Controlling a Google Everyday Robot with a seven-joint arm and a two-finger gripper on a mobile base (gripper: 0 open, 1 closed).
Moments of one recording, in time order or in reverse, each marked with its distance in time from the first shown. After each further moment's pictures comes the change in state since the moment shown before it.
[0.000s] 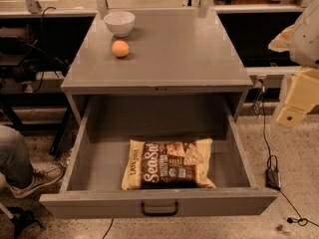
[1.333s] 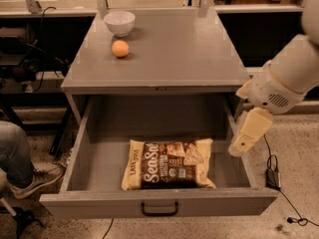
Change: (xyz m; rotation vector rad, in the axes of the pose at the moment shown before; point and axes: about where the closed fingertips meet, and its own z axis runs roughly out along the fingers) arm -0.006 0.020 0.122 -0.207 -0.131 0.145
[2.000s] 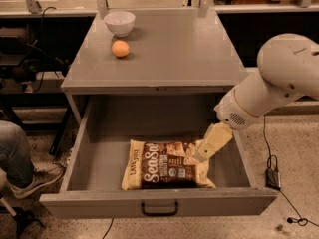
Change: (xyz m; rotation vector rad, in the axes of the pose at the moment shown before) arm -0.025 -0.006 0.091 -0.014 -0.084 0.118
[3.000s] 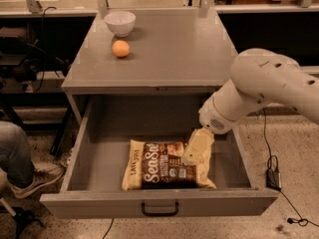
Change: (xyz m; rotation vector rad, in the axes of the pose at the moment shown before) arm -0.020 0.000 0.048 -0.004 0.005 -0.067
